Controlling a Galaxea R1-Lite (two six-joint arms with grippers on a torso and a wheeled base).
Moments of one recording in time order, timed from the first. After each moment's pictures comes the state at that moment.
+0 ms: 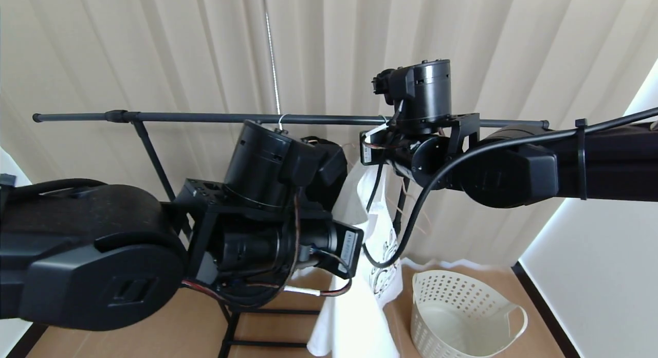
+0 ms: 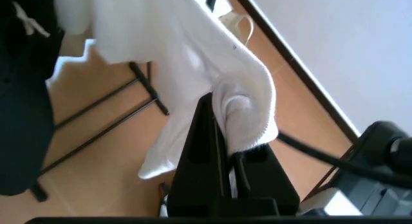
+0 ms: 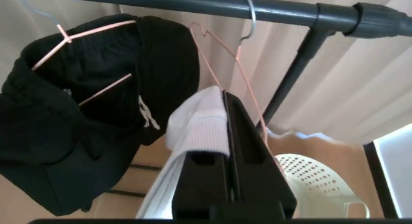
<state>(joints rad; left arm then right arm) -0.83 1.75 -1.14 -0.08 0.00 -0.22 0.70 2.03 -1.62 -0.09 -0.62 0.18</state>
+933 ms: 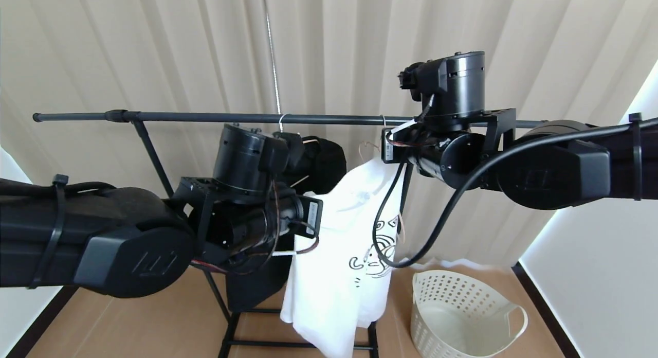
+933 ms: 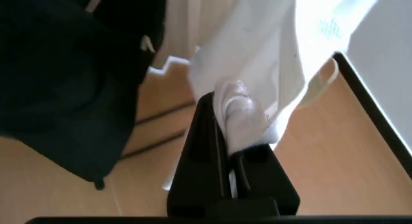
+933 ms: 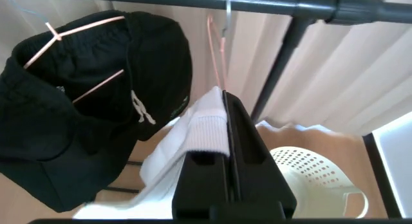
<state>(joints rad) -0.68 1.80 -1.09 -0.25 0.24 -0.13 0.67 1.93 -1.51 -0.10 -0.65 0.21</state>
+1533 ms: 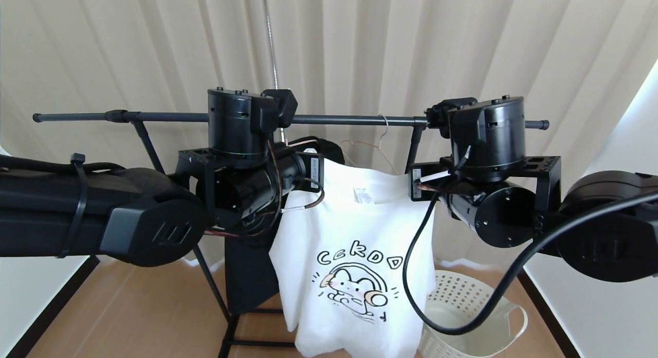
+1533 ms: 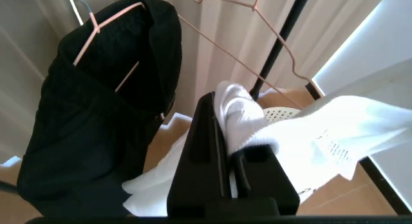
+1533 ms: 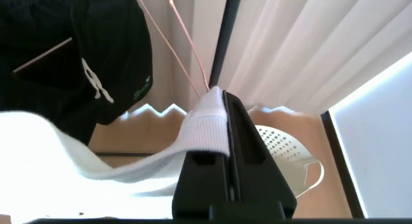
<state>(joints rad) -0.65 1.84 -1.20 -0.41 0.25 -0.11 0.71 1.78 -1.15 -0.24 -0.77 0.21</state>
